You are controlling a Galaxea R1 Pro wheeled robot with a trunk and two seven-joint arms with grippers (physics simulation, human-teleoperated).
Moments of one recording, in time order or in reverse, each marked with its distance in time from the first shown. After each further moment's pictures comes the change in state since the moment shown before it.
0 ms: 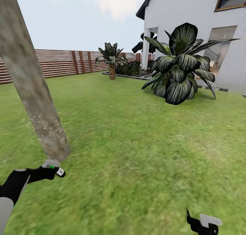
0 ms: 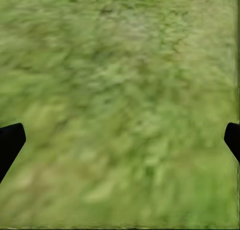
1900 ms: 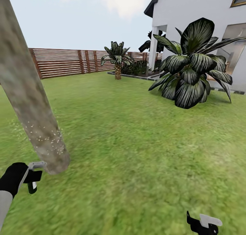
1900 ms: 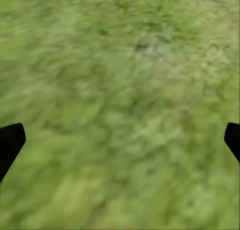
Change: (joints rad) left arm -0.052 0.025 -0.034 -0.001 0.138 0.501 0.527; right arm 0.000 0.000 0.000 0.003 -0.001 0.001 0.000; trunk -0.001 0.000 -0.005
